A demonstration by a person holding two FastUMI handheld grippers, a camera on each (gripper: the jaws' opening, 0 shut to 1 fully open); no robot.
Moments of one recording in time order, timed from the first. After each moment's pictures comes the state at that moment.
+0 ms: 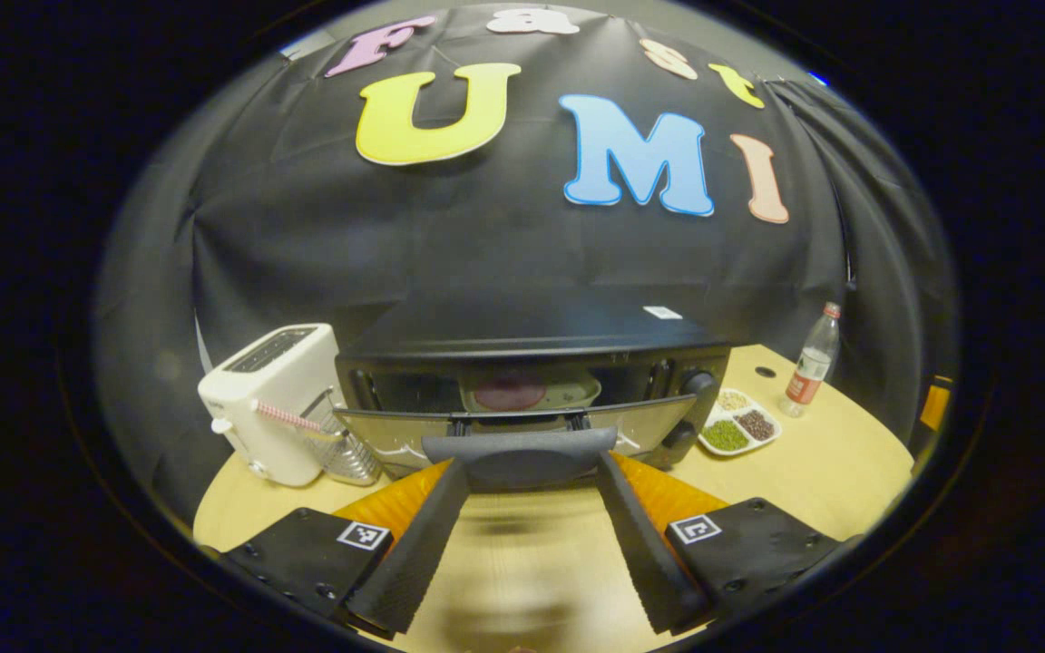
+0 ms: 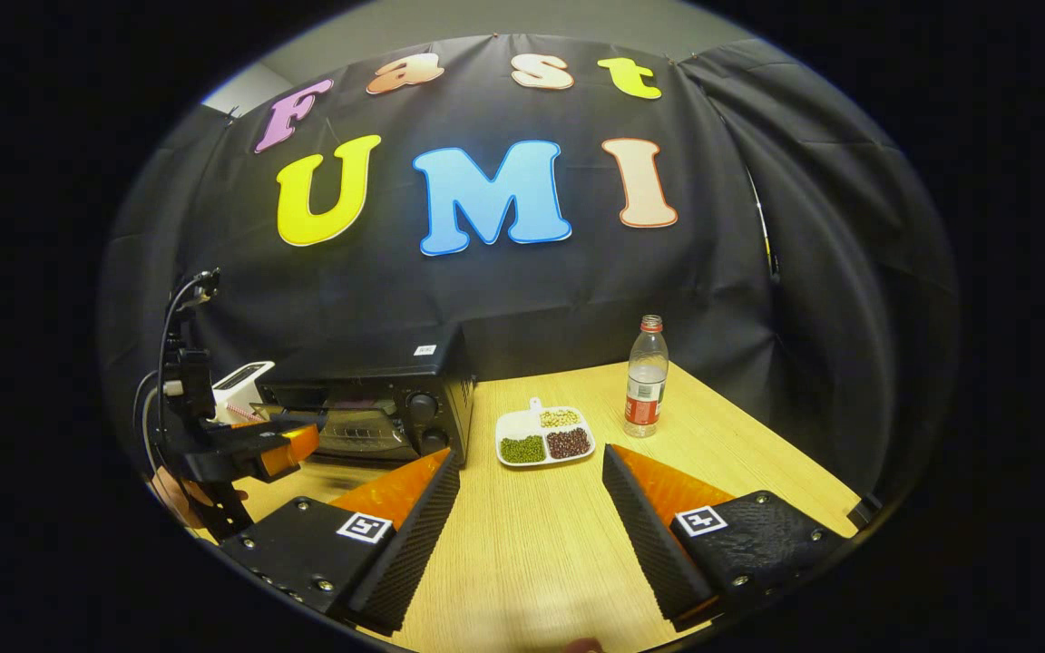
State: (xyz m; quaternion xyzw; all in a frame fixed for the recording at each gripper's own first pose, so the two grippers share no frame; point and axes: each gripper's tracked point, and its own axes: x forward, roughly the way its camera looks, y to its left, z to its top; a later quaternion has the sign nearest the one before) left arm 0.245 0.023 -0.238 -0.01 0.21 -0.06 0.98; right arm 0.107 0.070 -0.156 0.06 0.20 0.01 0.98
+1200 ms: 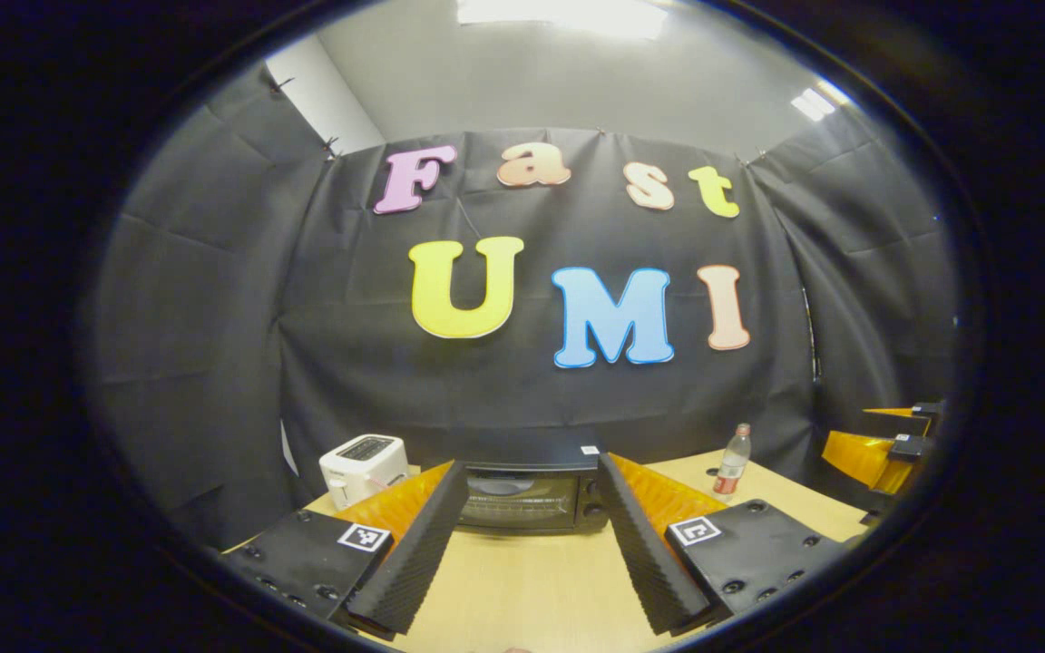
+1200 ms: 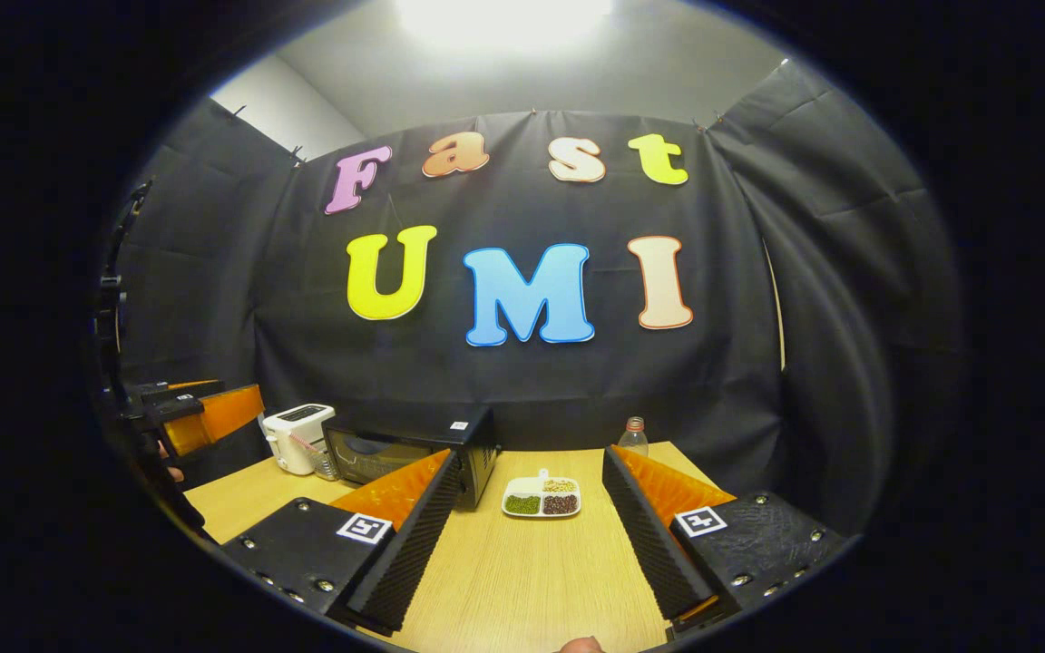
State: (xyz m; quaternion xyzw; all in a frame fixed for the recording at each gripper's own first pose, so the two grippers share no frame) left arm 0.015 -0.025 -0.013 -0.01 0.02 0.00 1.00; right arm 0.015 0.008 -0.040 0.03 0.06 0.10 0.99
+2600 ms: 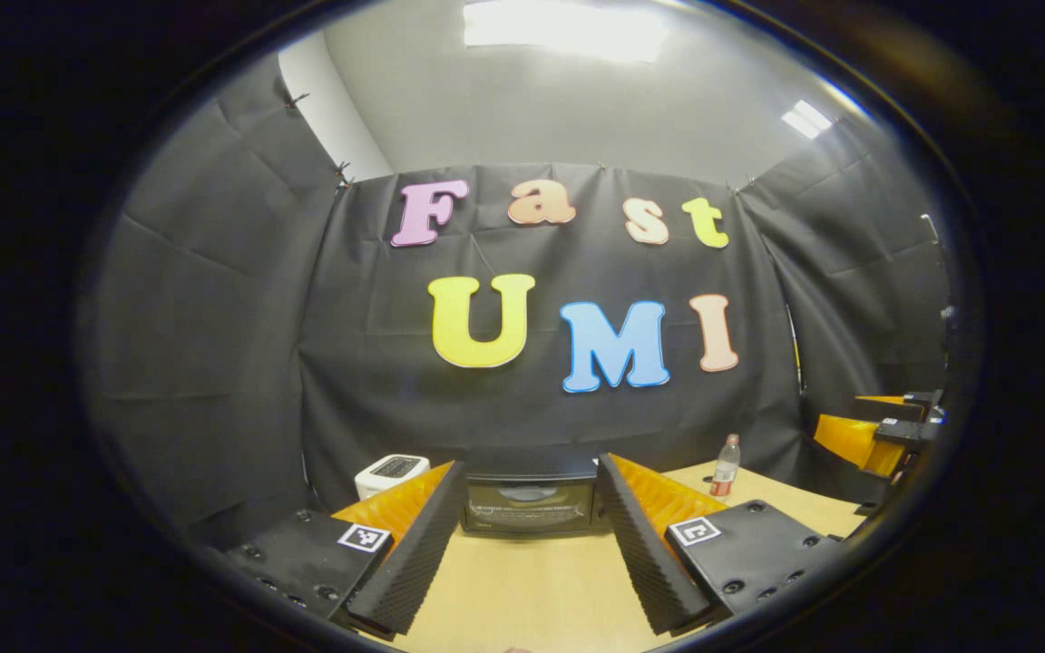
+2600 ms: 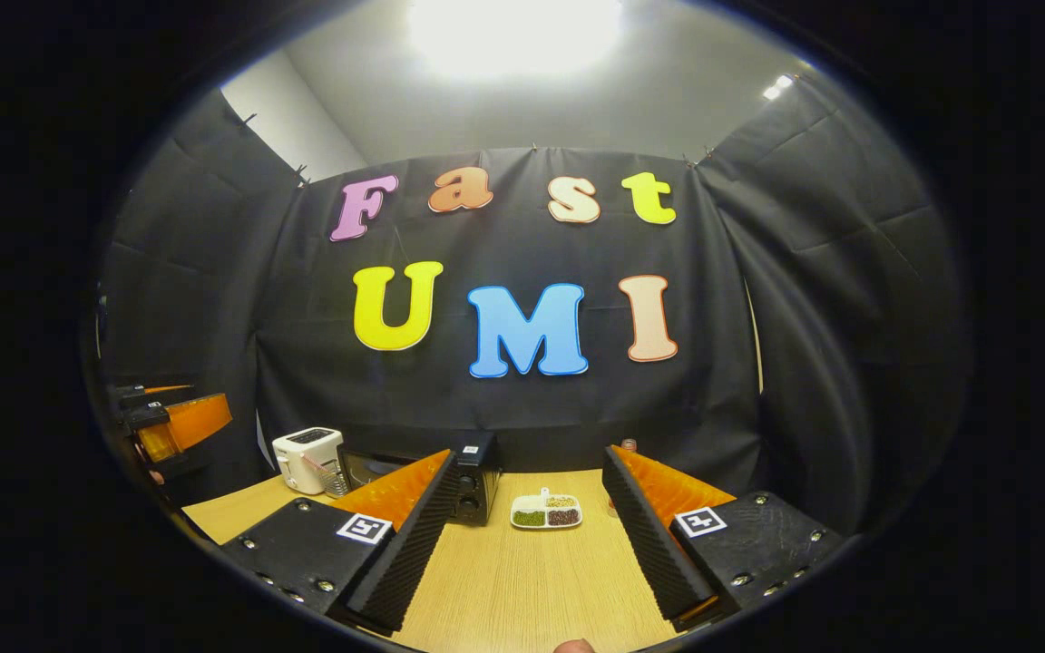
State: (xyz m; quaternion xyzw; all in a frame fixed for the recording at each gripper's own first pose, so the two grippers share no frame) left arm -0.054 0.033 0.015 -0.01 -0.02 -0.01 1.00; right arm -0.046 0.039 0.002 0.02 0.01 0.07 1.00
